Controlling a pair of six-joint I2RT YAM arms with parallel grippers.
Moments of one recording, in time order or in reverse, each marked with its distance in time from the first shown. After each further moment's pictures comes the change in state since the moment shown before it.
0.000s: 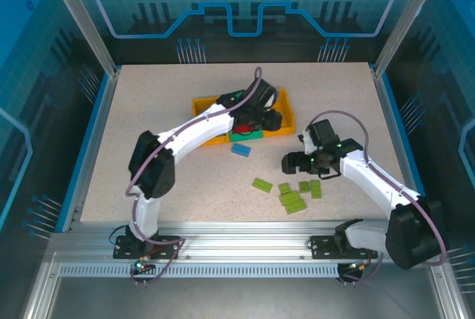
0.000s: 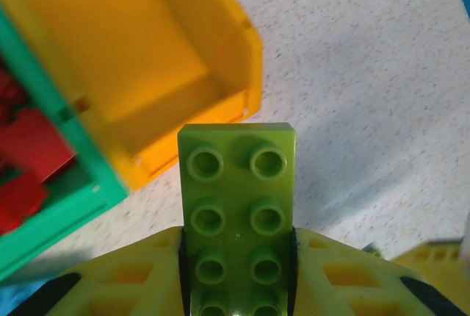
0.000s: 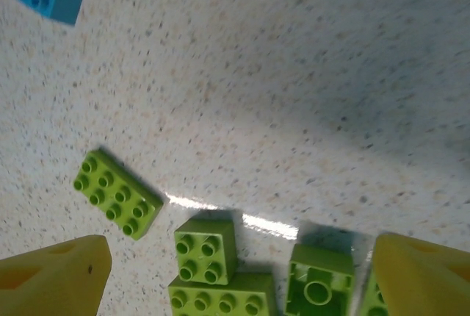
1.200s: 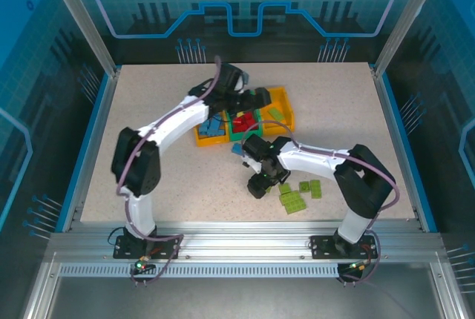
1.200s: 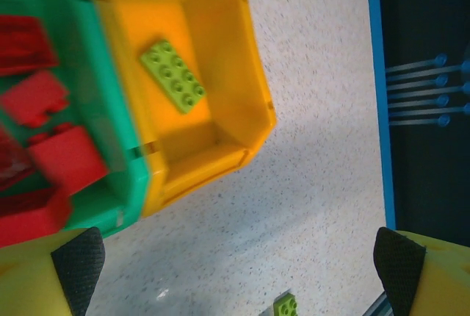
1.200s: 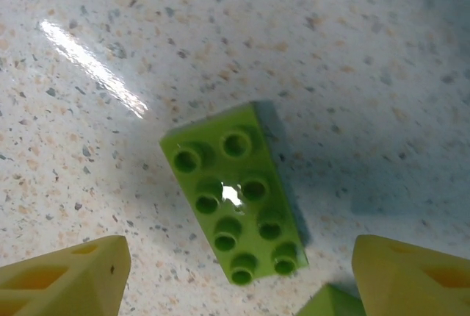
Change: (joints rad) left arm 0.217 -0.155 -0.221 0.204 0.211 -0.289; right arm 0.471 0.500 0.291 -0.093 0.183 -0.243
